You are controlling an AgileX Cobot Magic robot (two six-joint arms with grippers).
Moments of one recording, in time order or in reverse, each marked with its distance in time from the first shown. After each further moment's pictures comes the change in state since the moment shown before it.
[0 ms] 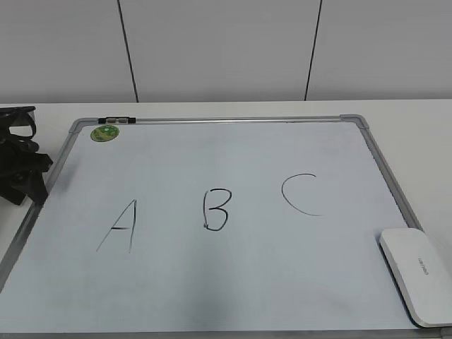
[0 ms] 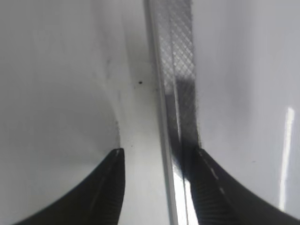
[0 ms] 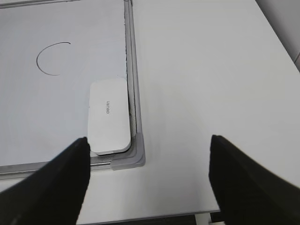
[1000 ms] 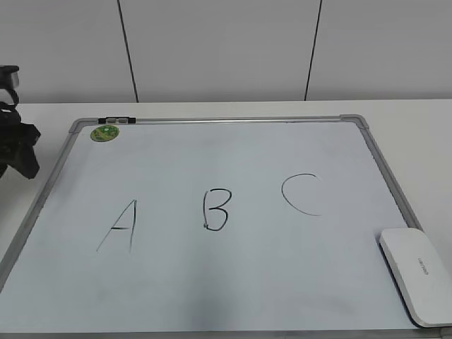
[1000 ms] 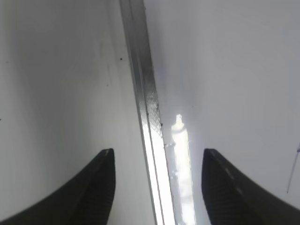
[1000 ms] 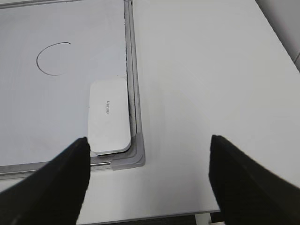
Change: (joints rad) left arm -0.059 -0.258 0.095 0.083 0.030 -0.104; right arm 0.000 0.000 0.000 0.000 0.000 0.000
